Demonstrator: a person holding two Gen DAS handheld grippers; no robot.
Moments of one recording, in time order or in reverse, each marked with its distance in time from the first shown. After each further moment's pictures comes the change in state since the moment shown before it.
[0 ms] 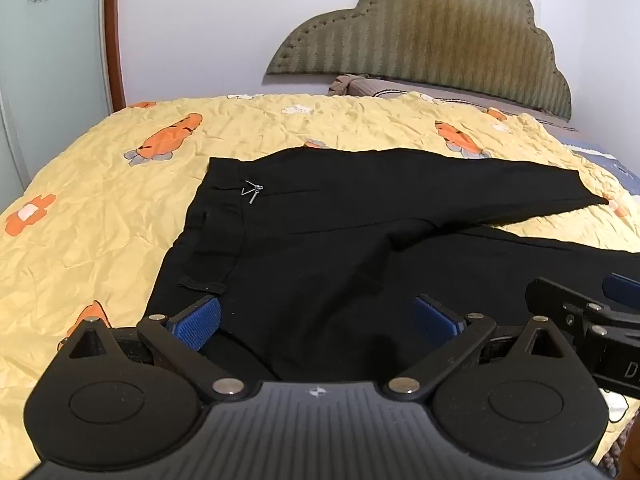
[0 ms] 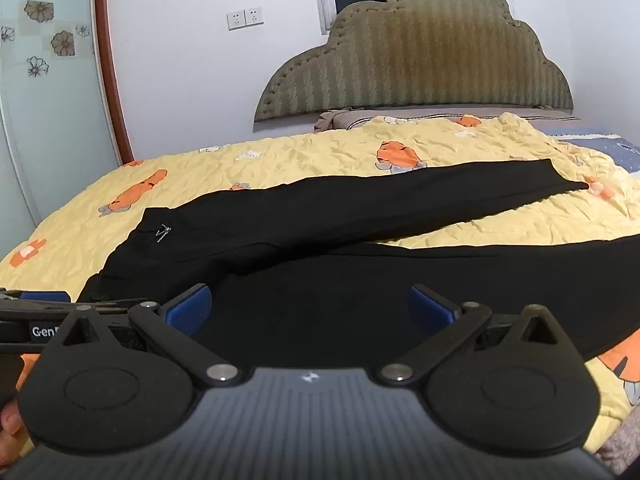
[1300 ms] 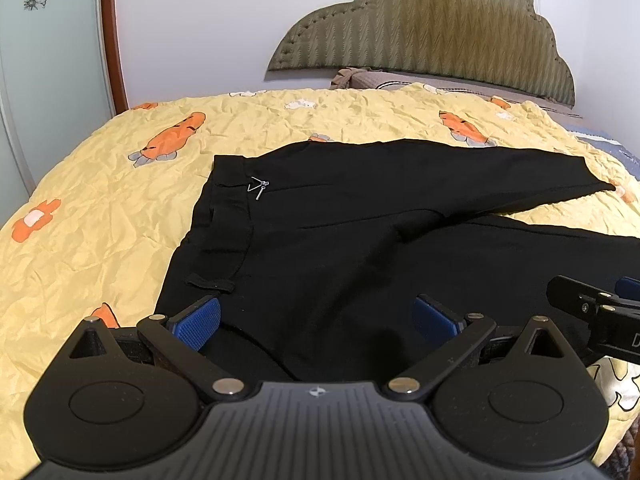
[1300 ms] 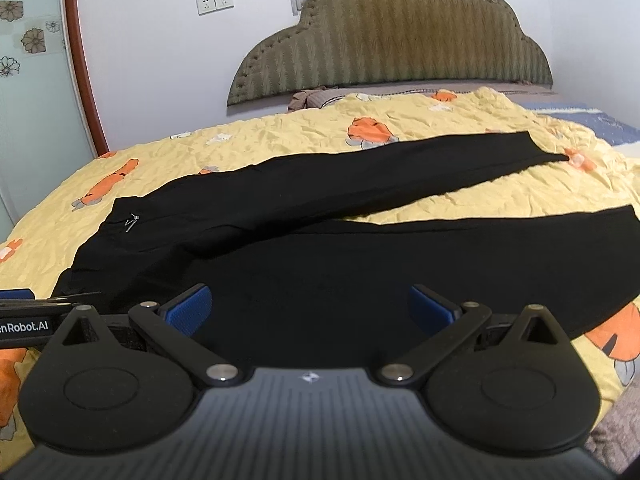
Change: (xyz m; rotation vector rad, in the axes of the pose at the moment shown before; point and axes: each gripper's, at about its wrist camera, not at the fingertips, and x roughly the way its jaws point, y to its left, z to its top) left arm 0.003 0.003 -0.001 0.026 0.023 0.014; right arm 0.012 -0.019 -0.006 0.038 0.054 -0.062
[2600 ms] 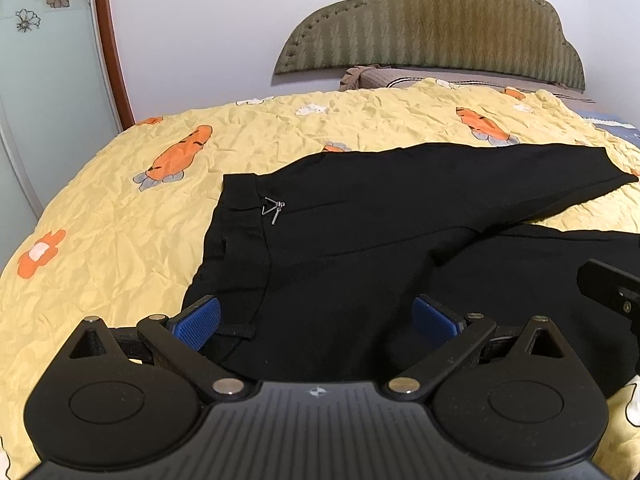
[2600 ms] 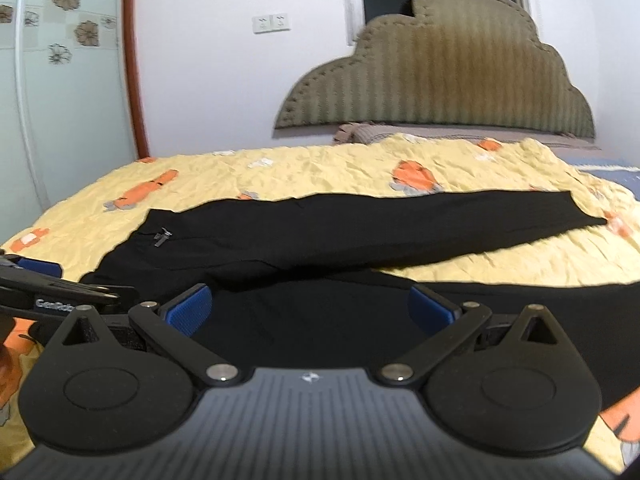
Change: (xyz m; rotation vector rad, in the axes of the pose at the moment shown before) left arm 0.026 0.007 0.026 0.055 -0.001 0.053; right arm 0.009 0.010 0.021 -0.147 -0.098 0.118
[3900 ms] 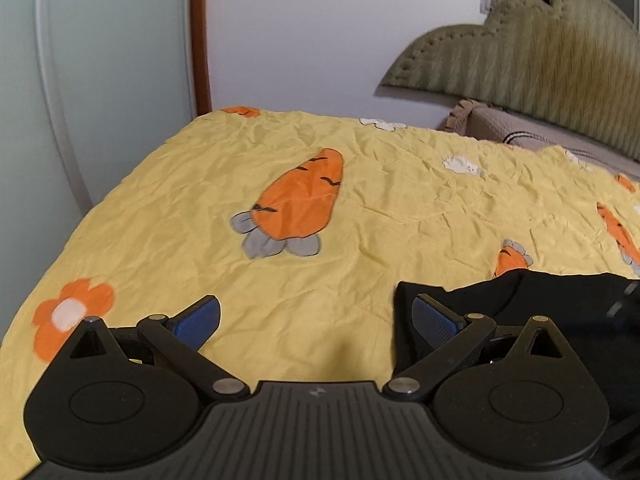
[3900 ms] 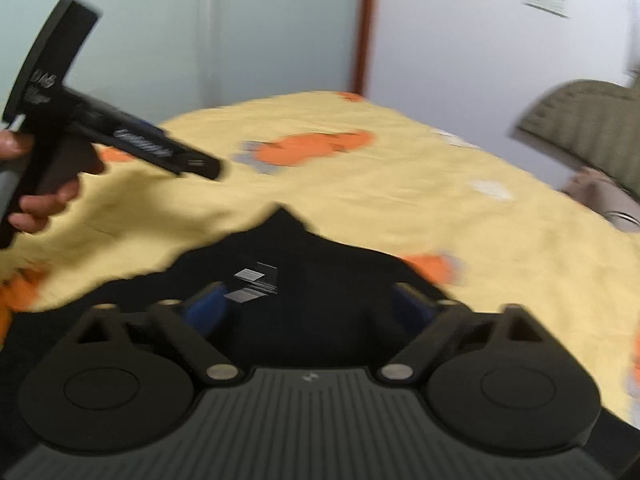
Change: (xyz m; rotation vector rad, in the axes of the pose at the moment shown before) left arm 0.112 0.174 0.094 -0.255 0.011 0.122; right arm 0.229 0.105 0.099 -0.519 0.194 0.627
